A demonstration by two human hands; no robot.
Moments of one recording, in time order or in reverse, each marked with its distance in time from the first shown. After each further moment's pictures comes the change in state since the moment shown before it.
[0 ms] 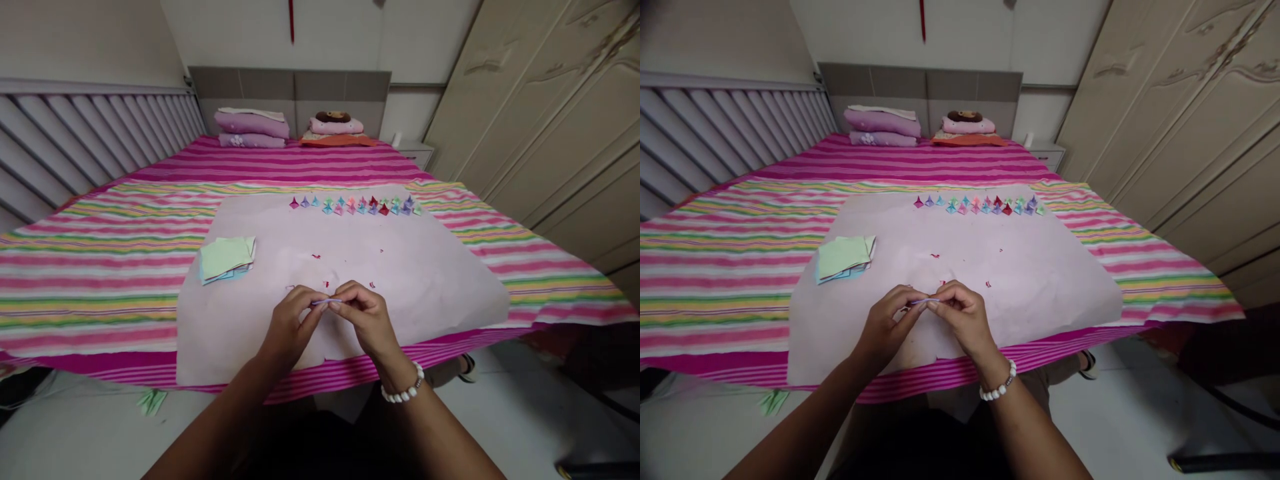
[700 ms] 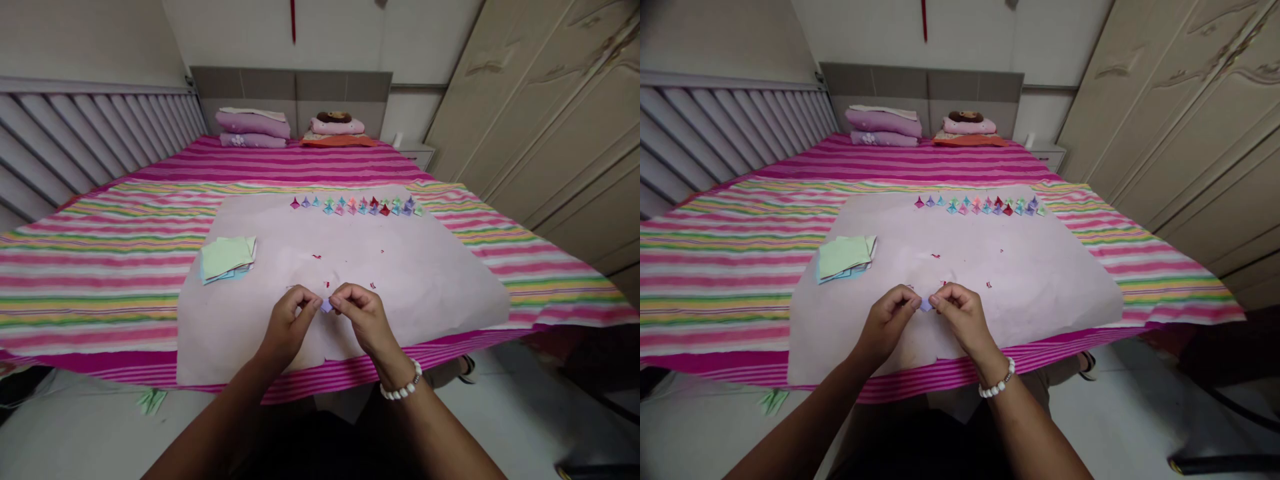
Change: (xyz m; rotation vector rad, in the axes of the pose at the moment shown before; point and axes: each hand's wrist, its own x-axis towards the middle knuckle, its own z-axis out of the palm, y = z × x) left_hand 0.001 -0.004 -0.001 -0.162 0.027 -0.224; right_hand 0.002 0.004 0.001 -0.030 -0.005 0.129
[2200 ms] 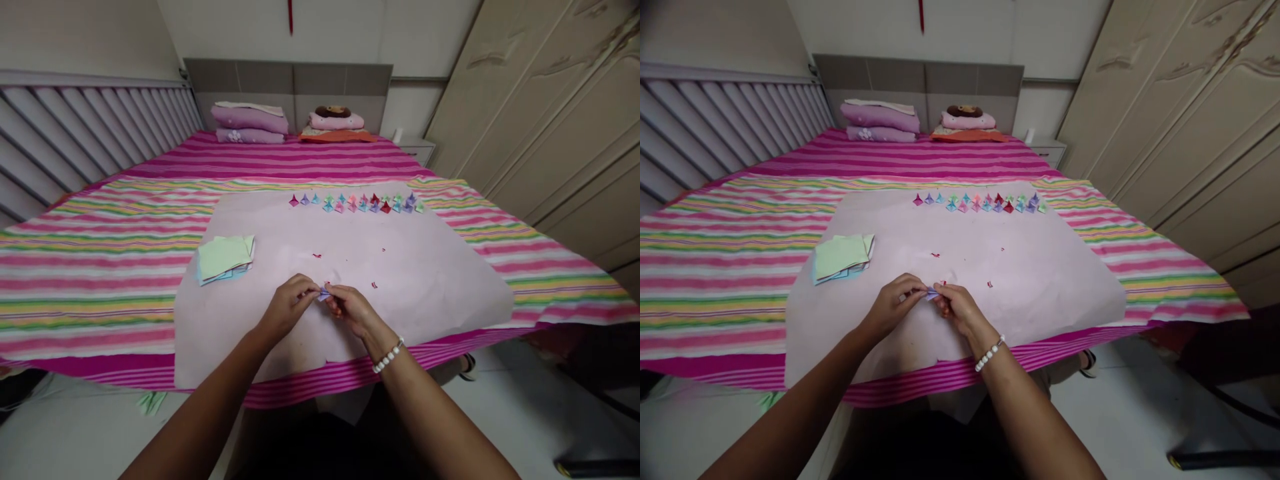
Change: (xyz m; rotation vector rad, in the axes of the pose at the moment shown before) left_hand 0.035 -0.053 -0.009 0.202 -0.181 0.211; right_hand 0.037 0.046 -0.007 0.061 -0.009 0.467
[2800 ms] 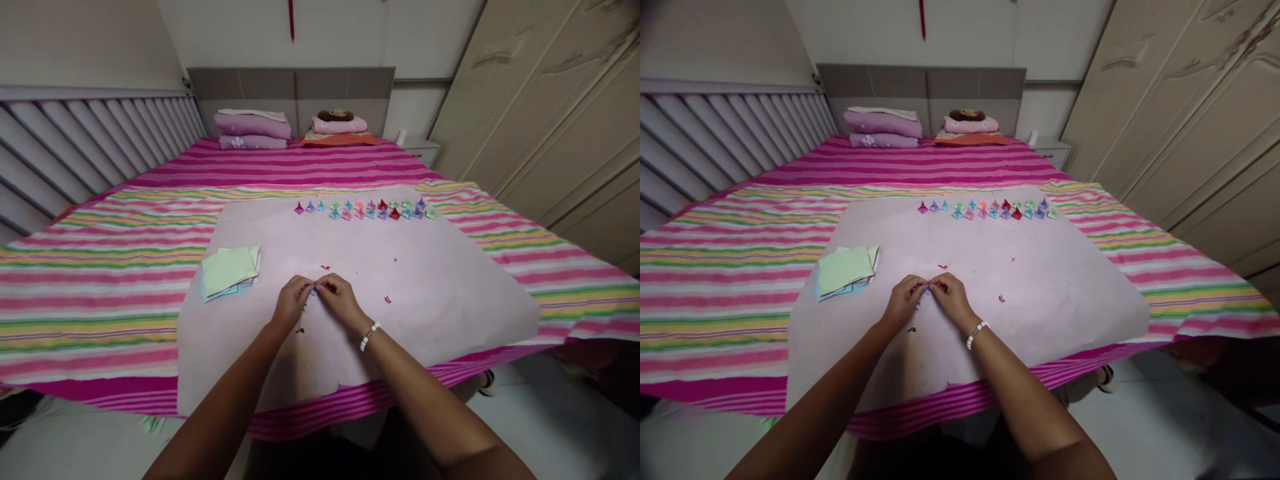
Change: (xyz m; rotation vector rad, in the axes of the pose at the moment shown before) left_hand 0.025 -0.087 0.014 0.054 0.160 -0.150; right_hand 0.083 0.029 0.008 -0.475 0.115 -0.588
